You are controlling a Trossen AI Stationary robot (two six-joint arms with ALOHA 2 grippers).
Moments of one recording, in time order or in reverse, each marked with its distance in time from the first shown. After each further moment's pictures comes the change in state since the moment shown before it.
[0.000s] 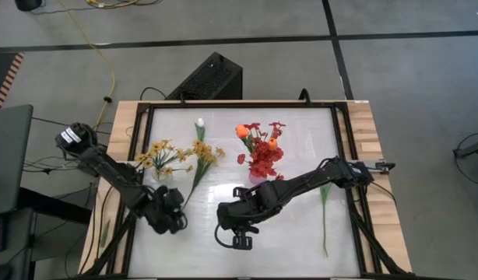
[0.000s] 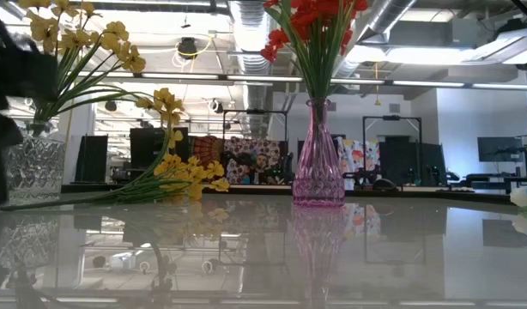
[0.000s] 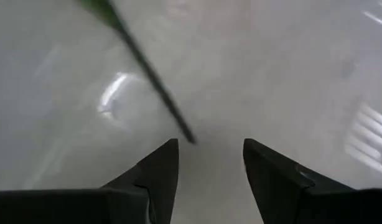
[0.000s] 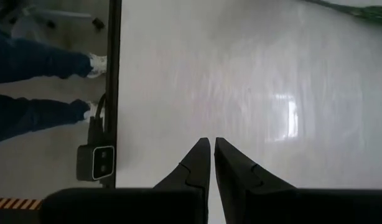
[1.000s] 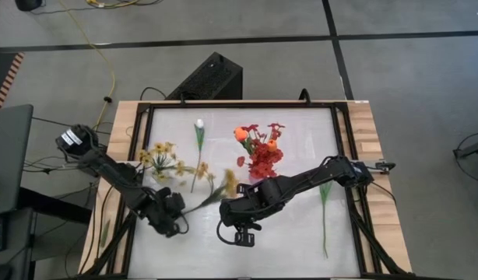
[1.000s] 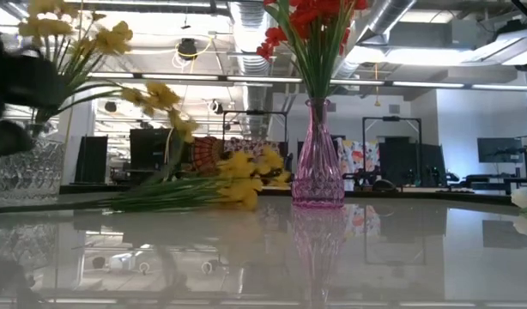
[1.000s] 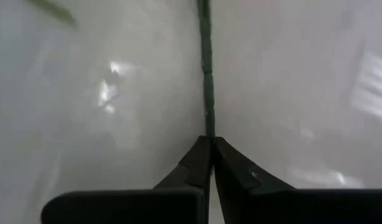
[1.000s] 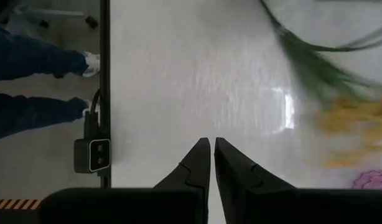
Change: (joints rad) left arm -0.023 0.044 0.001 -0.051 0.195 0.127; right arm -0.014 -0.024 0.000 -0.046 0.011 0.019
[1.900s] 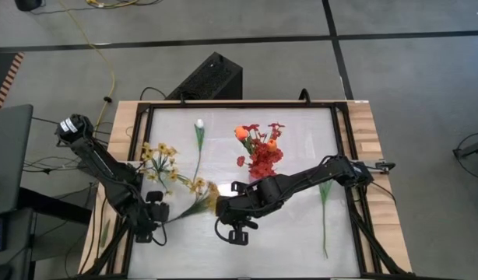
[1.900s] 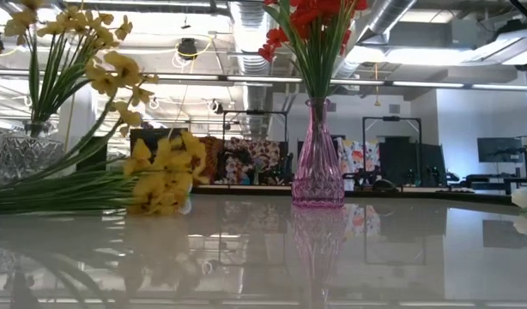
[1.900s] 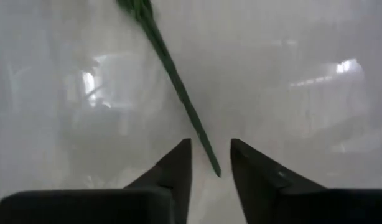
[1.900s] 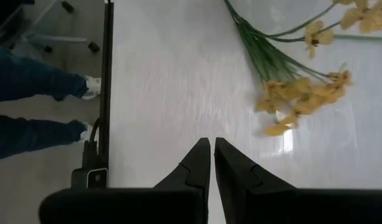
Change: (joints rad) left arm -0.140 -0.223 -0.003 -0.118 0.099 0.294; right arm -0.009 0.001 0.000 0.095 0.043 -0.016
